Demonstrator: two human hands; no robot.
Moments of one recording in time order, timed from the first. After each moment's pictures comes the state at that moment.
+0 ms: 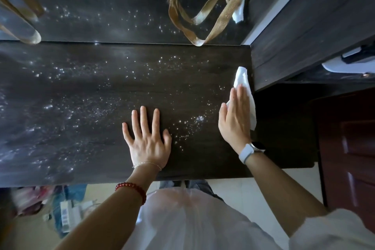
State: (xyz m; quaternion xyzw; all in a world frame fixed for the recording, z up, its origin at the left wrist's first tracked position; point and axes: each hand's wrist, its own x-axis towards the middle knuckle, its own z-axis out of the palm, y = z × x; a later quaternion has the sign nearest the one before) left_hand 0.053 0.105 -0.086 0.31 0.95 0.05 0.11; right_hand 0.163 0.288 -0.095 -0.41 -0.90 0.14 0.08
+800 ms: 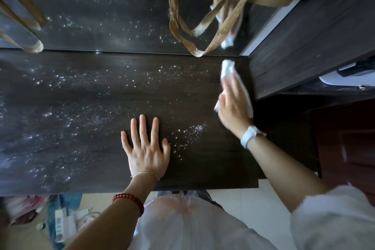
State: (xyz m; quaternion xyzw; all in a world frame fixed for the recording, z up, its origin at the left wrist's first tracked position) left_hand 0.053 0.104 -0.084 0.30 0.95 0.04 0.10; right_hand 0.124 0.339 -0.086 -0.34 -0.92 0.18 0.08
